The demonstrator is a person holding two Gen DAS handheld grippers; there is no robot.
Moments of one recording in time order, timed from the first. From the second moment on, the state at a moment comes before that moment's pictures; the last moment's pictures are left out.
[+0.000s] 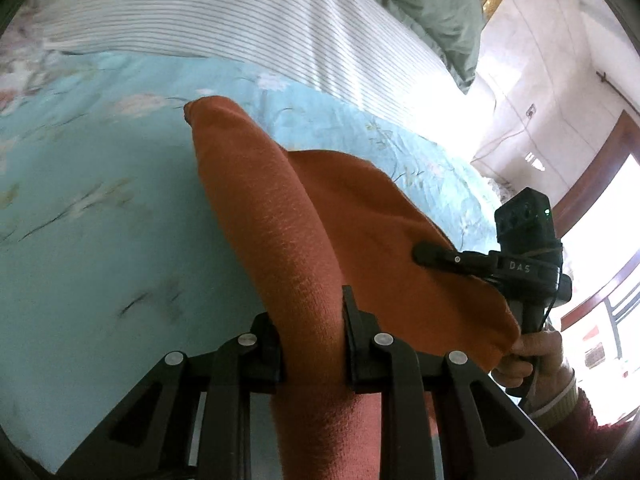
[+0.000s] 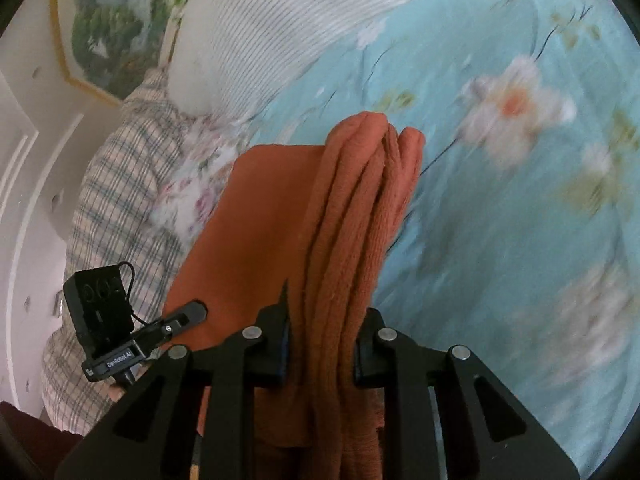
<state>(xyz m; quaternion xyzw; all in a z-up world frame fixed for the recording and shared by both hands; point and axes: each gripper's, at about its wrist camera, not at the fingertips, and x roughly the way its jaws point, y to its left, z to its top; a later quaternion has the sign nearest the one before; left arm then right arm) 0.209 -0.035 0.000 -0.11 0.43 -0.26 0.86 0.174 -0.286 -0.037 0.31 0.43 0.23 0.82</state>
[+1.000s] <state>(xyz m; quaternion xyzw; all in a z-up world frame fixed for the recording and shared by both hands) 0.295 0.092 -0.065 -0.27 0.49 -0.14 0.82 0.117 -0.268 -0.018 0.26 0.39 0.16 0.87</state>
